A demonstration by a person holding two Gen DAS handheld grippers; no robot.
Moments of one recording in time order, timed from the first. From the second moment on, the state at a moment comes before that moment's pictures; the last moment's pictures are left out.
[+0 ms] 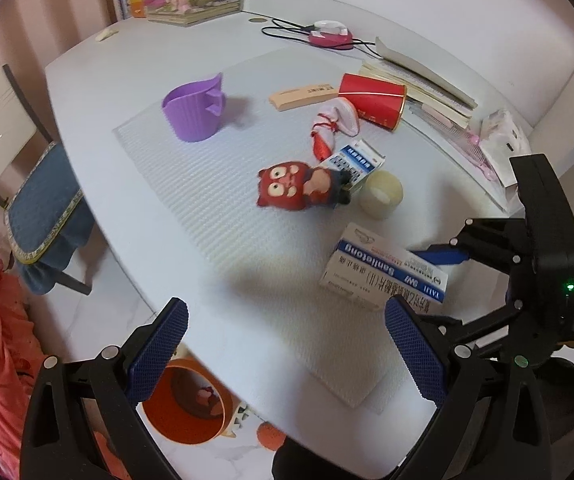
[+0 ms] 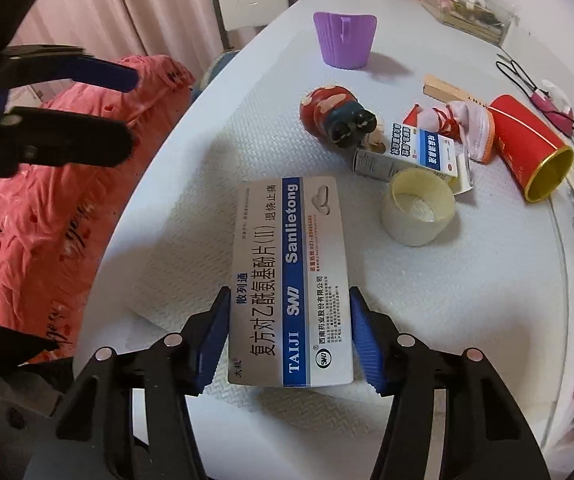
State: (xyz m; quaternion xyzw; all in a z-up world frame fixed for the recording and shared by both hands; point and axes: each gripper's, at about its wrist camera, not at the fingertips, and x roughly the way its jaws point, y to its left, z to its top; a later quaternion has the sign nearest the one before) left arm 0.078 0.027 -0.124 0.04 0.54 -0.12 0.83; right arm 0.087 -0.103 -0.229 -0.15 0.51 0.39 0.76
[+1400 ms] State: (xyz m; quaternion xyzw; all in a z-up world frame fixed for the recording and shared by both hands) left arm 0.141 0.009 -0.163 0.09 0.53 -0.25 0.81; right arm 0.102 -0.164 -0.174 -0.04 0.50 0.37 0.78
